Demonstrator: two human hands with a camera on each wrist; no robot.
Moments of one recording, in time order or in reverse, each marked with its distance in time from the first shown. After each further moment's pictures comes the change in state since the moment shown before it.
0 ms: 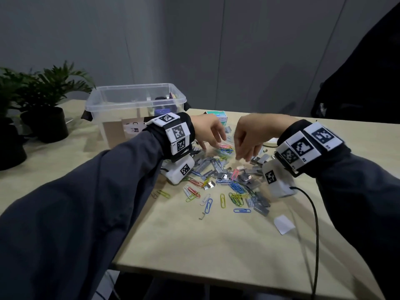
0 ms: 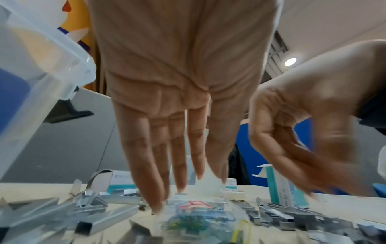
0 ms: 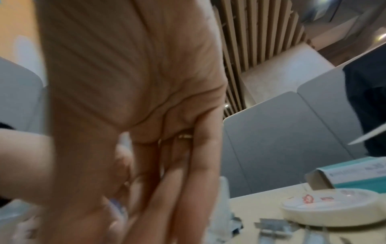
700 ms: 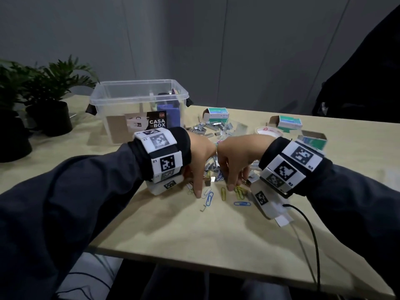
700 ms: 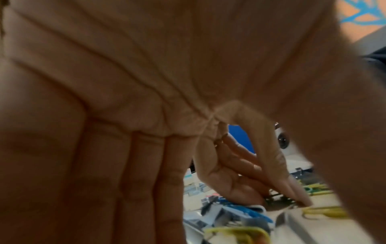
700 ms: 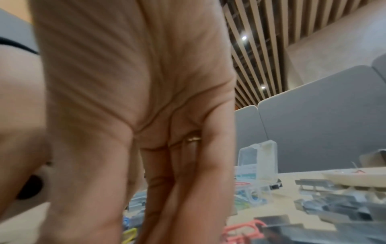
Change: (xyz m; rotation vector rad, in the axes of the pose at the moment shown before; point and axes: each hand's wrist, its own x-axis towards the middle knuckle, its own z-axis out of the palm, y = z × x) left_hand -0.073 0.034 0.026 0.470 -0.318 -0.194; right_hand -0.005 -0.036 0.048 -0.165 -0.248 -0.043
